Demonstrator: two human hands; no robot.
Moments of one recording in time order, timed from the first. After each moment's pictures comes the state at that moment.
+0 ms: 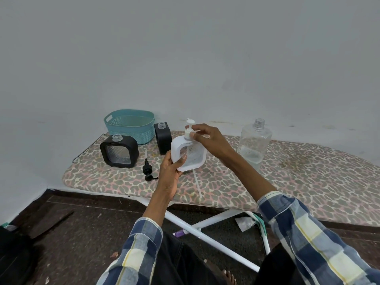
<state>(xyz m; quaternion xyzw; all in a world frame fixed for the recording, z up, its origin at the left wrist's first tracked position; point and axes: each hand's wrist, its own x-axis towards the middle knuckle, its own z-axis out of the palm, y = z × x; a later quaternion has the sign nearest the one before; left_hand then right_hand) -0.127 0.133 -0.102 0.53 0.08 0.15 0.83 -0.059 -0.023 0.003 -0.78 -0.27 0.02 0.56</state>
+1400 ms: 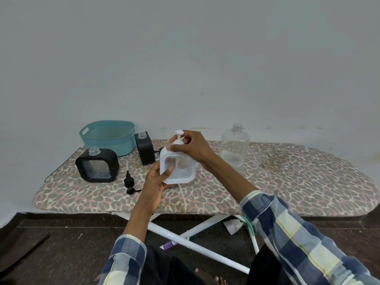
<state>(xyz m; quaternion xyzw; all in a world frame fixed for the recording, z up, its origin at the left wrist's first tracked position) -0.134 0.133 -0.097 0.56 0.03 0.09 0.82 -0.054 -0.022 0.006 -0.77 -0.24 0.02 0.59</state>
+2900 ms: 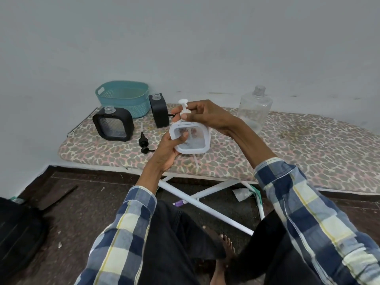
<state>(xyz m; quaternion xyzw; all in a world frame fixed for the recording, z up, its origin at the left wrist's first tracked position) -0.138 0.133 -0.097 0.55 -0.02 0.04 0.83 -0.061 -0.036 0.007 -0.72 -0.40 0.20 0.54</state>
